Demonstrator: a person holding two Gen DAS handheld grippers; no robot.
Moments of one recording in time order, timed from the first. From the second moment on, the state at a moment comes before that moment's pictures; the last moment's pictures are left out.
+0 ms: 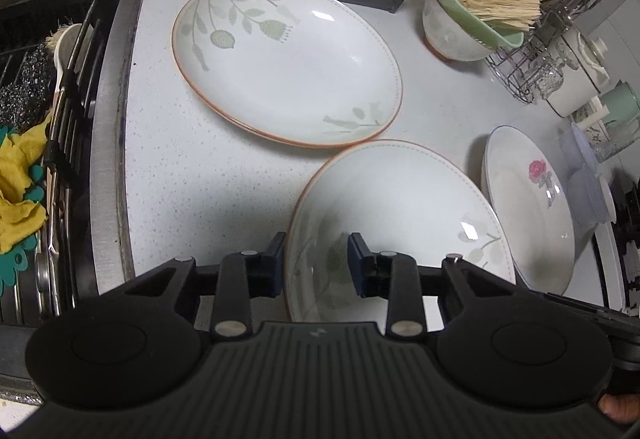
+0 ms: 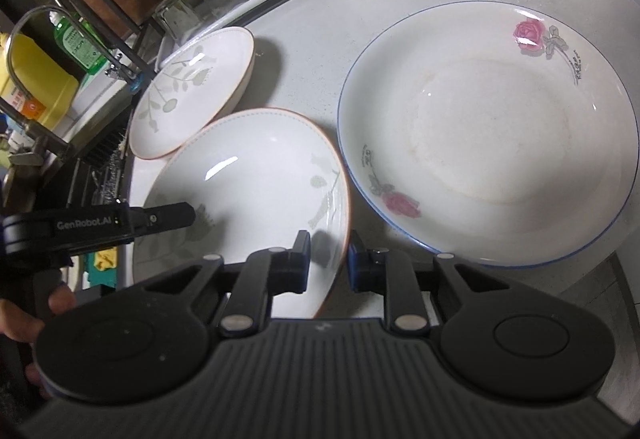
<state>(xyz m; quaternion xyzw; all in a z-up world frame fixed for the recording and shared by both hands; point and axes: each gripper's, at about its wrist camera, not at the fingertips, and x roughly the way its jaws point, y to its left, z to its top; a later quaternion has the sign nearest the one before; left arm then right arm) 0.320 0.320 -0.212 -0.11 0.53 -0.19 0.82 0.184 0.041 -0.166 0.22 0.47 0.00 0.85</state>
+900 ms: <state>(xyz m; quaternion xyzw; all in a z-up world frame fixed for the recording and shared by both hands) 0.320 0.265 -0.115 -0.13 0.52 -0.20 0.82 0.193 -0.020 -0.087 0.24 0.44 0.04 0.86</state>
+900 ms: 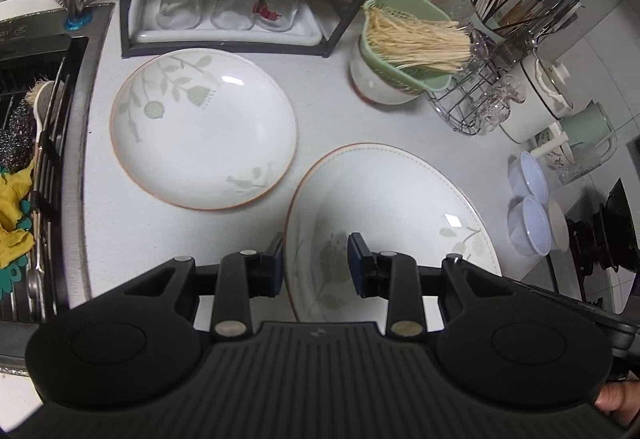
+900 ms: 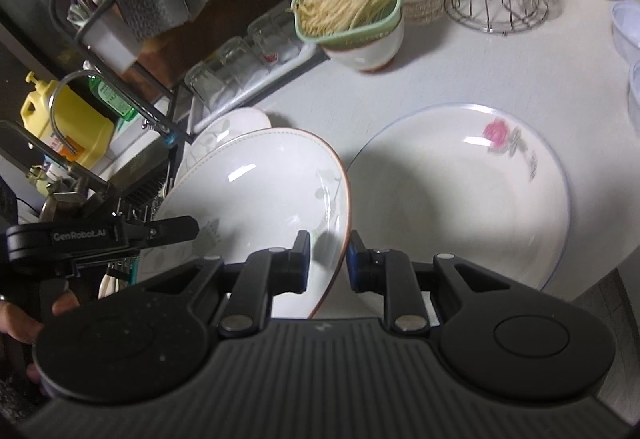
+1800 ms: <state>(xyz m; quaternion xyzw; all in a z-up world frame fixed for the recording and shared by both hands) 0.313 0.129 -0.150 -0.08 0.54 -0.15 0.82 0.208 -0.135 -0.126 0.20 0.49 0.06 0.85</state>
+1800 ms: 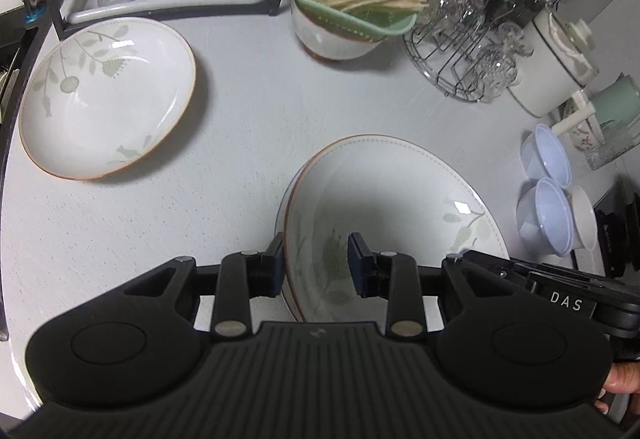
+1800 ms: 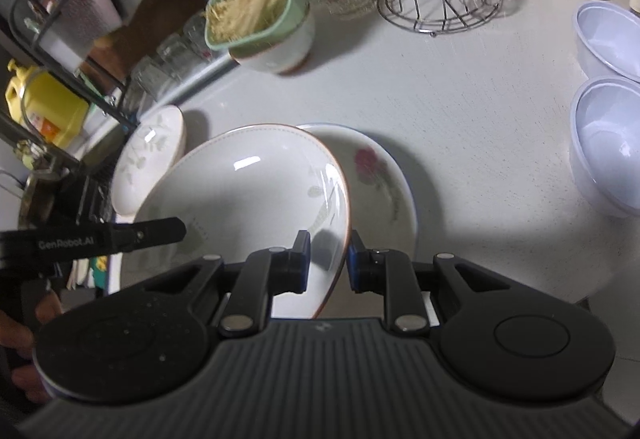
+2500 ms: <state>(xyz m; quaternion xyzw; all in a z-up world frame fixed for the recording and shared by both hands) 0.322 0.086 -0.166 -0.02 0.57 -0.08 0.81 0.215 -0.151 -0.145 0.17 0.49 0.07 0.85</state>
